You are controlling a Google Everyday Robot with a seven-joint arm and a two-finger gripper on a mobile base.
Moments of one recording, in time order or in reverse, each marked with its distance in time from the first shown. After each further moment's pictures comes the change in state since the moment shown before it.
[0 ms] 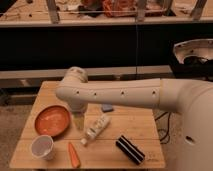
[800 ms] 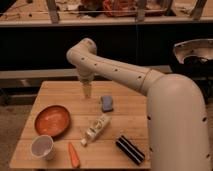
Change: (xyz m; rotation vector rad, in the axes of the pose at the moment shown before) arm 0.077 -0.147 -0.005 0.043 0.038 0.061
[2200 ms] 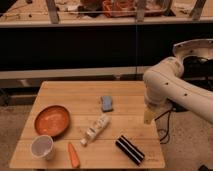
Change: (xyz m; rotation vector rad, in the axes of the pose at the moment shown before) arm 0.279 0.187 -0.065 0.004 0.121 0.410
